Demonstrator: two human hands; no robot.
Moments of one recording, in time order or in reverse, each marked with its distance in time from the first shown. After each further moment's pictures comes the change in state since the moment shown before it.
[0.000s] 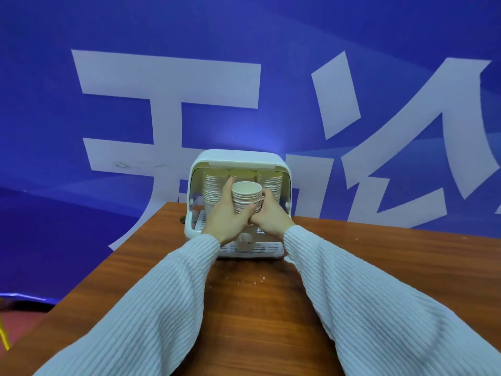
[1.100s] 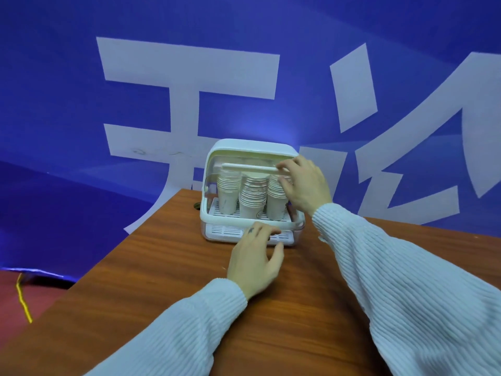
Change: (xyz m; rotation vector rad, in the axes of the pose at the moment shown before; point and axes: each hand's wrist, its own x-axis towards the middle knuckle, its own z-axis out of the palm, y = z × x) left_hand -0.105 -0.016 0.045 0.109 0.108 0.326; right_hand 0.000 -0.011 -0.046 -0.697 0.403 -0.434
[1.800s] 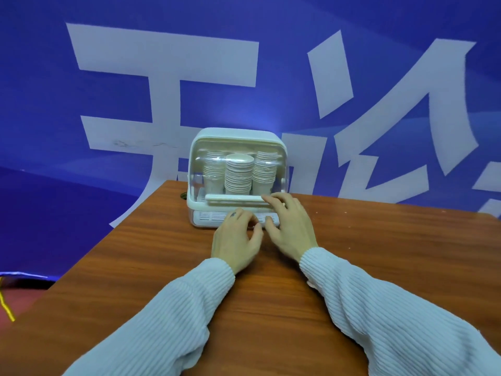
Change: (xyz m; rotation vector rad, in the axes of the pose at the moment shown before) left_hand -0.004 -0.005 -0.006 0.116 0.046 -0.008; right_hand -0.132 -0.014 0.024 0.088 -0.023 0.035
